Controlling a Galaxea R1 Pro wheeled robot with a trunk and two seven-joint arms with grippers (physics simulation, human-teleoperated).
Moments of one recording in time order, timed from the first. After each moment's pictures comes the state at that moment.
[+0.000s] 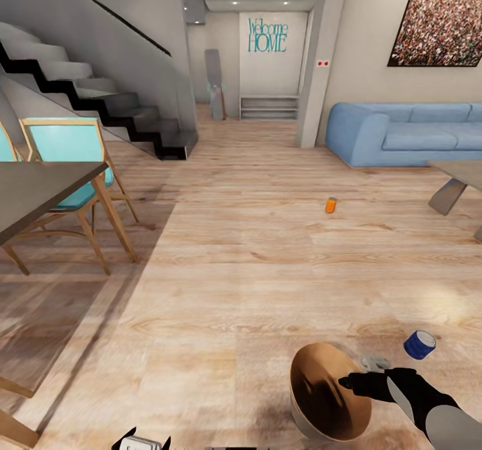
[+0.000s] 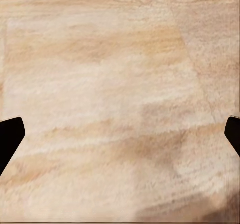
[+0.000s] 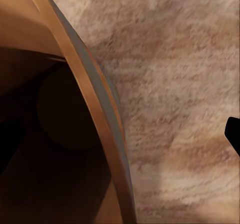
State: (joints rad) left arm 0.05 0.06 0.01 -0.92 0.00 -0.22 -0.22; right arm -0.65 -0.26 -0.02 -0.26 -0.04 0.38 0.36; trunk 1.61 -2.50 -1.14
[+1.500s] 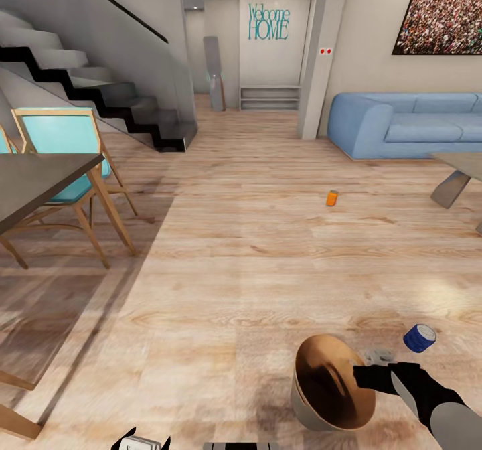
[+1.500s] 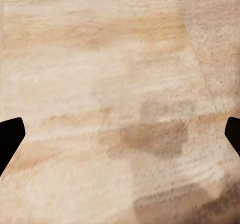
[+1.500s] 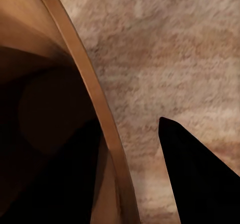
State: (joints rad) left arm 0.05 0.06 0.01 -0.92 0.00 -0.23 -0.22; right arm -0.65 -0.28 -0.02 -0.31 -0.04 0.37 0.36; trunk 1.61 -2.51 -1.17
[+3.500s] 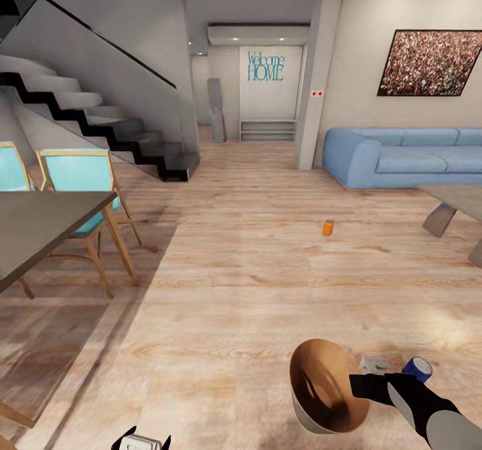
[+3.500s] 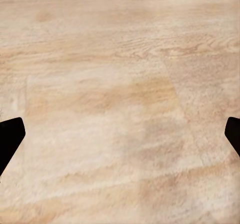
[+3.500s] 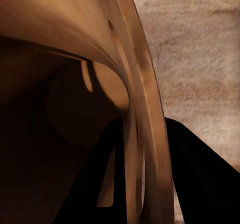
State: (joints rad) left arm 0.05 0.06 0.00 -0.92 0.00 -0.22 -0.22; right arm -0.63 -0.25 -0.02 -0.26 -0.03 0.30 0.37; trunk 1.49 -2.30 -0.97
